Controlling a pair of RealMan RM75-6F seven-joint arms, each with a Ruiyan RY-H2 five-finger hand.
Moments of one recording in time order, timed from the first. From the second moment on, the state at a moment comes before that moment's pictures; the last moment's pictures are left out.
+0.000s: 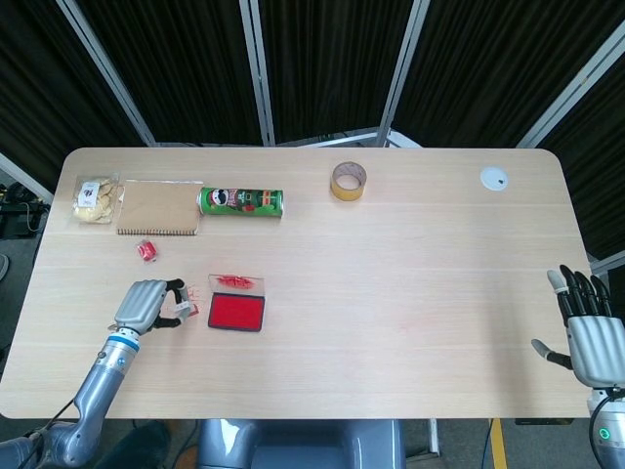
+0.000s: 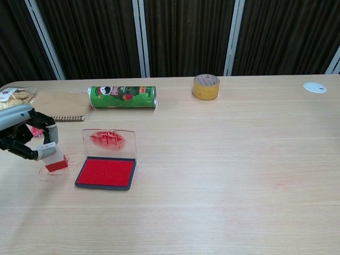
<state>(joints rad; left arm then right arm) -0.44 -1.48 -0.13 -1.49 1.25 1.01 0.08 0.09 -1.18 0.09 -1.44 -1.52 1.52 -0.04</state>
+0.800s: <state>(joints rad) -0.57 -1.60 -0.13 -1.41 1.25 0.92 0.12 0.09 -1.18 0.11 -1.44 -1.45 1.49 -0.05</state>
